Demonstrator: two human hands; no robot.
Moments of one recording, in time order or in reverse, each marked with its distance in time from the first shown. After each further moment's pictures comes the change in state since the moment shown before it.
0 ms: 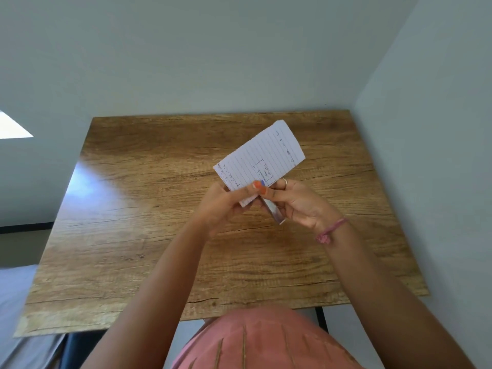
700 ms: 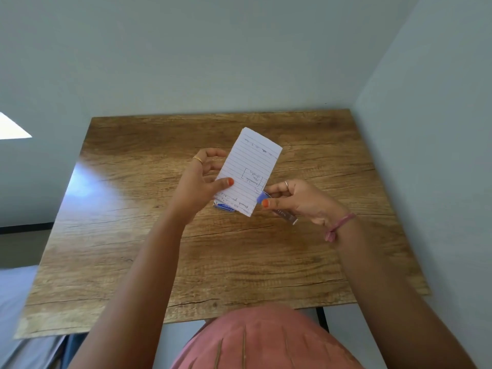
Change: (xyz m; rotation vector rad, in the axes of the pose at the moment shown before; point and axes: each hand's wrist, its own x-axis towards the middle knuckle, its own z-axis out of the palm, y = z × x) left_hand 0.009 0.024 -0.035 0.440 0.173 0.191; right_hand -0.001 -0.006 -0.013 -0.345 0.001 0.037
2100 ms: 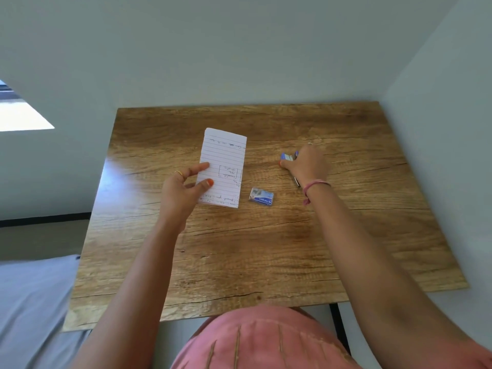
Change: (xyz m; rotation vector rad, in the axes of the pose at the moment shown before) left_hand -0.022 -0.051 -0.090 -0.142 0.288 -0.125; right_hand 0.104 -0.019 0.042 -0.896 0.865 0.091
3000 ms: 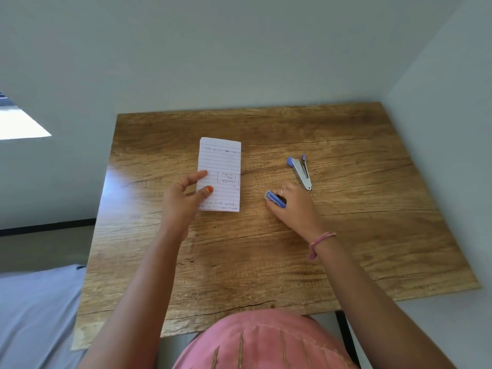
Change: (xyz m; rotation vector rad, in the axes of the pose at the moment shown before) left_hand 0.020 -0.018 -0.017 -0.067 0.005 -0.026; right_hand -0.077 0.013 0.038 0.114 -0.079 -0.472
